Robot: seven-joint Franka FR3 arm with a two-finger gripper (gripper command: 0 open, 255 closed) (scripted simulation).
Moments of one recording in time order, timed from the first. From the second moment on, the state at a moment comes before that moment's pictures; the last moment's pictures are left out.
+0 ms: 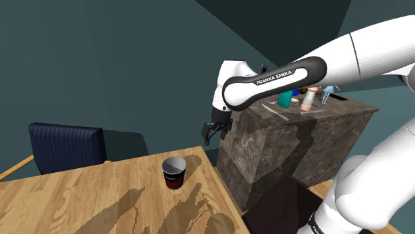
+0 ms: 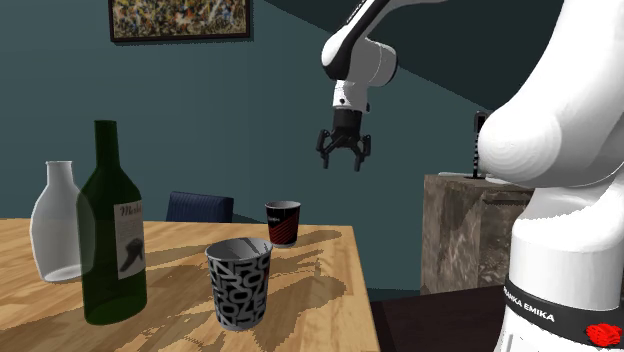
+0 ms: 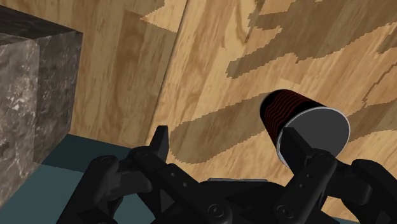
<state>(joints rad) 0.13 -0.26 0.16 -2.37 0.15 2.19 0.18</state>
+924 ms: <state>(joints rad) 0.19 0.21 0.24 -2.12 0.09 2.41 0.34</state>
